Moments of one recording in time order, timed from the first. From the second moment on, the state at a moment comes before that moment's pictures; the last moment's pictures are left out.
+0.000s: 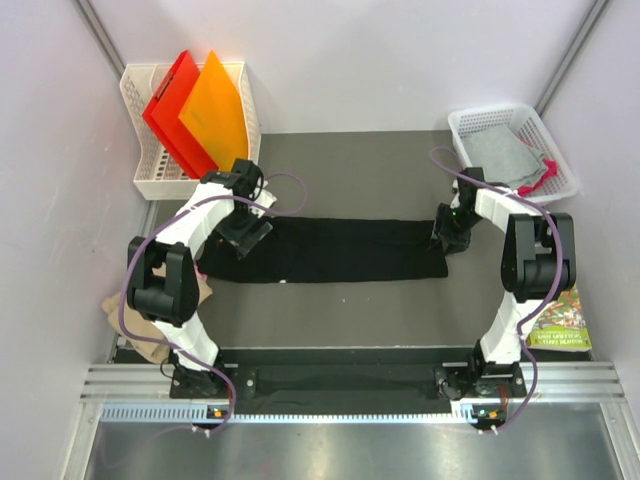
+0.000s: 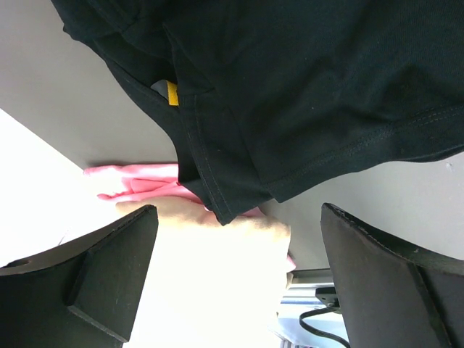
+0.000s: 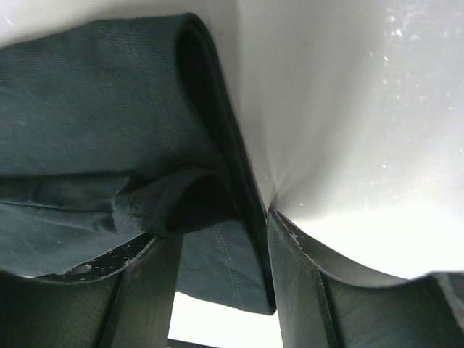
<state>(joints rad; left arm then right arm) -0.24 1.73 1.39 -1.06 -0.24 0.43 0.02 1.86 1.23 -0.73 -0.18 0.32</state>
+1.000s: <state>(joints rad) -0.24 1.73 1.39 -1.07 -0.26 0.46 -0.15 1.69 1.19 -0.79 -0.15 0.34</state>
